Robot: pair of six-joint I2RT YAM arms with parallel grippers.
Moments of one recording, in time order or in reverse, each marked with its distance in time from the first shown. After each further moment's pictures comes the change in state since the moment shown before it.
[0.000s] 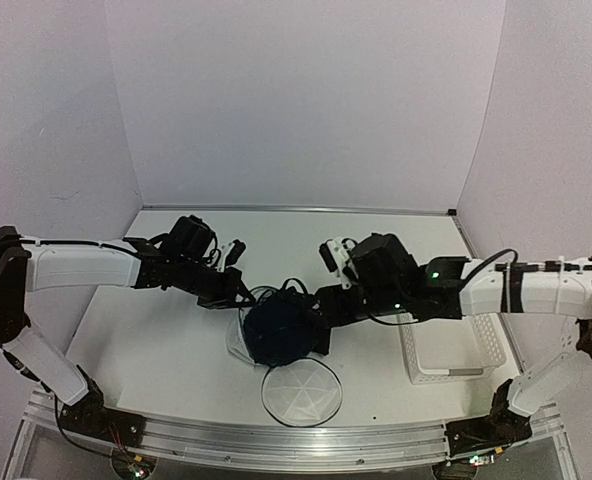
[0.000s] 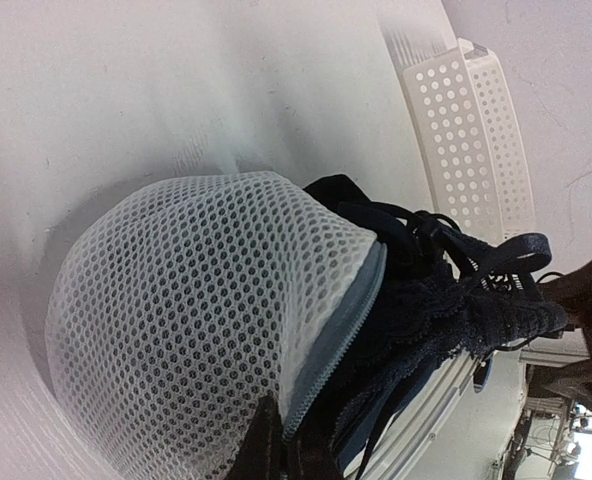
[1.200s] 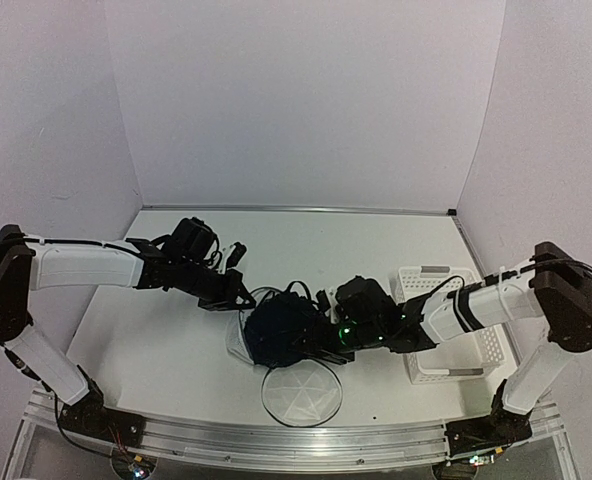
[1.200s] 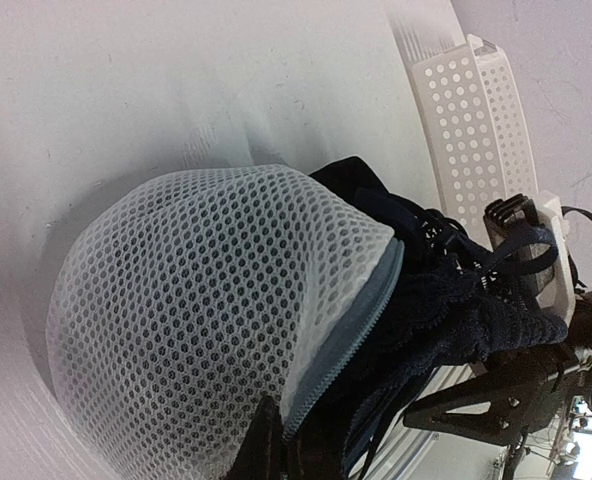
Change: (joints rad) left arm 0.000 0.018 0.000 0.000 0.001 0.000; right arm 0.001 0.178 -0.202 0.389 -0.217 0.468
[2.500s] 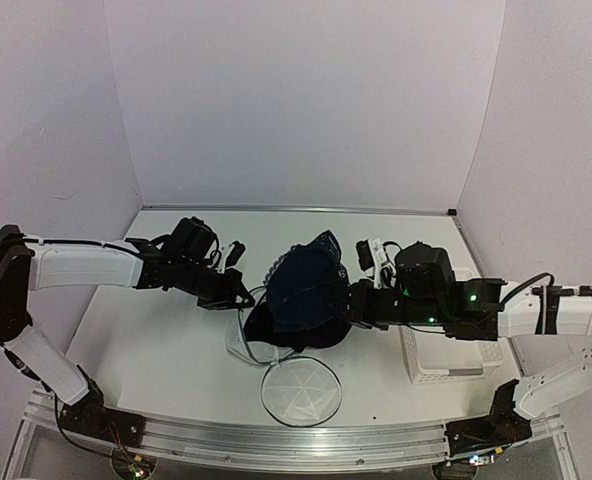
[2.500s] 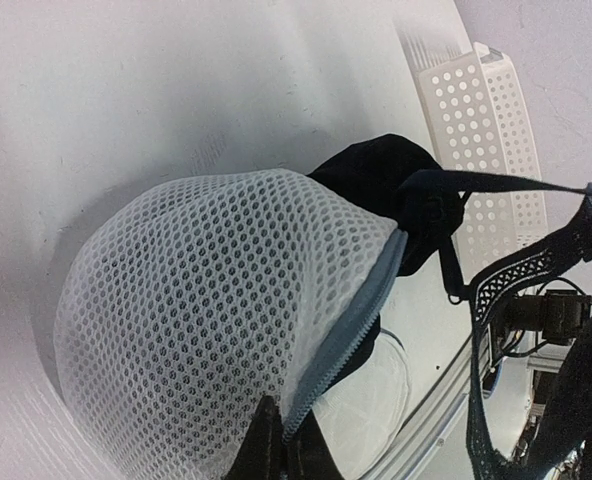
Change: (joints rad) left arm 0.000 -0.003 0.000 0.000 -0.027 0.000; right arm 0.000 -0.420 -0.030 -0.143 0.158 -0.108
